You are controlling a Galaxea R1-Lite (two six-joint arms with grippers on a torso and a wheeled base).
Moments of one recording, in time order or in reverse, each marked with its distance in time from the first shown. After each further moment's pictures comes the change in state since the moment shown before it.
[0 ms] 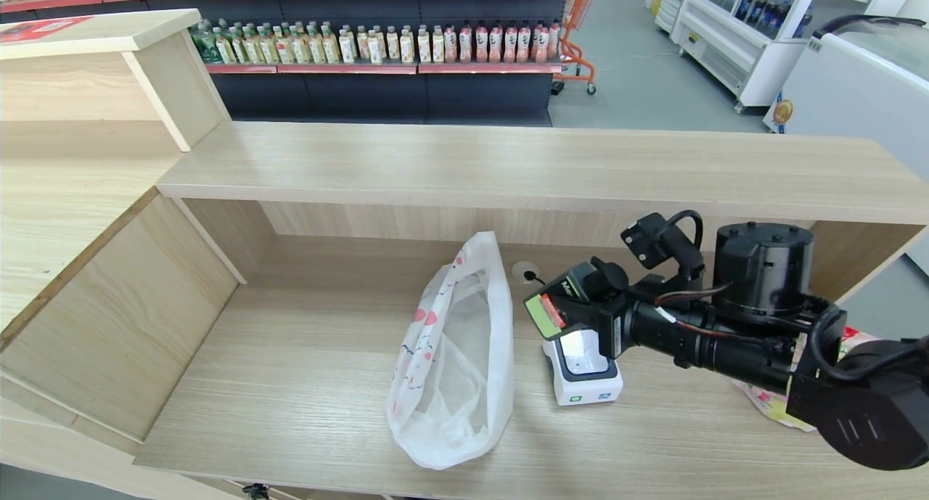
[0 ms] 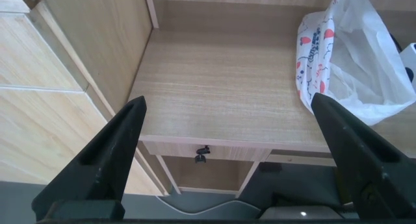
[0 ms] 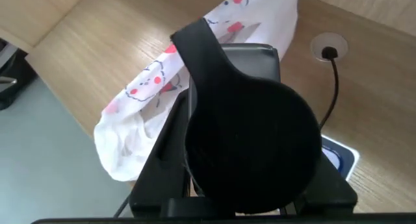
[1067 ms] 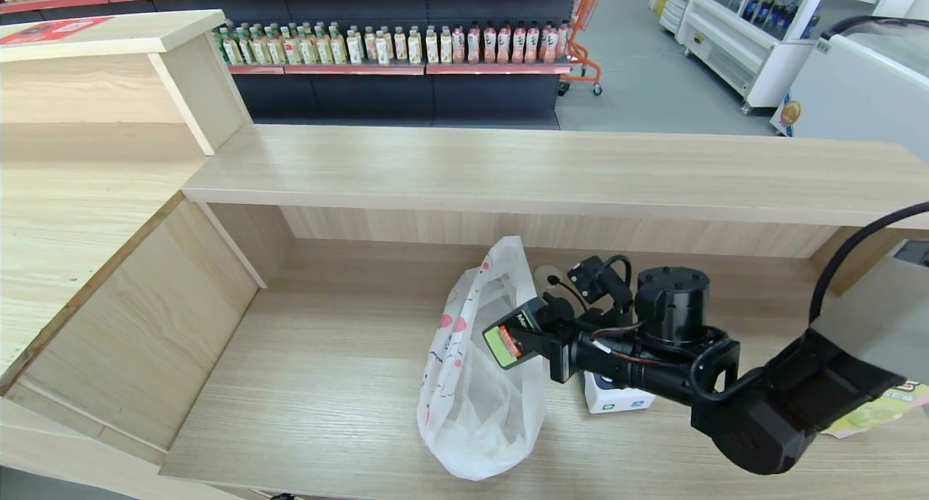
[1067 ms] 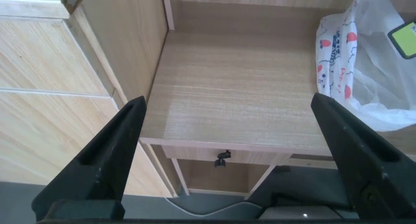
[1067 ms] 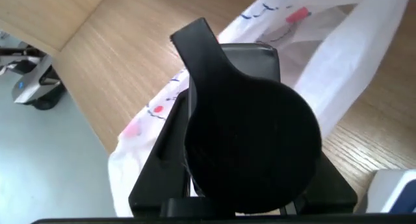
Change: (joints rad) left arm -0.001 0.000 0.000 0.000 0.000 -0.004; right arm 0.019 0.290 -0.017 -0.261 0.111 0.101
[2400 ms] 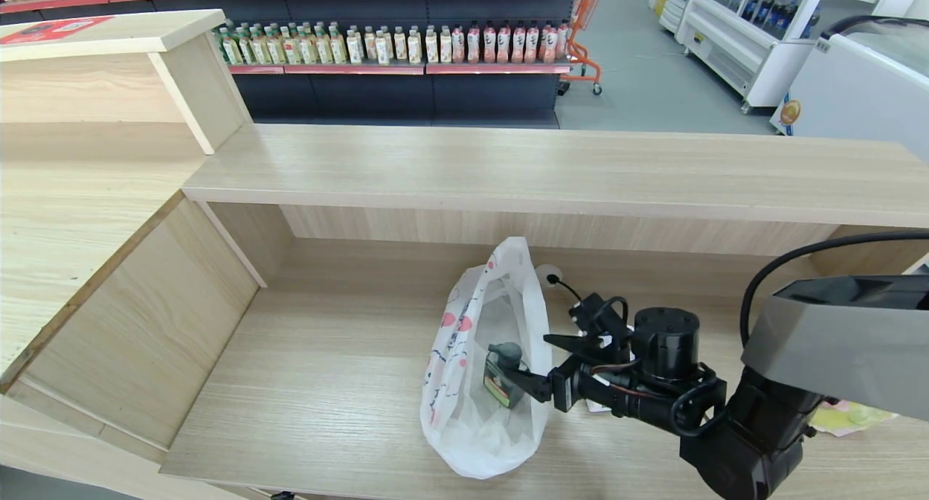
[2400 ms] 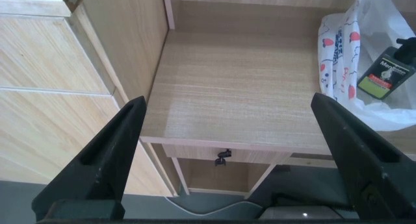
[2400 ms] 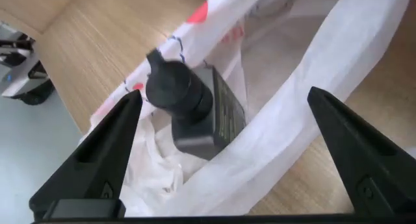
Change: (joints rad) left arm 0.001 0.000 0.000 0.000 0.000 0.000; right arm -0.031 0.156 0.103 -0.260 0.031 -0.037
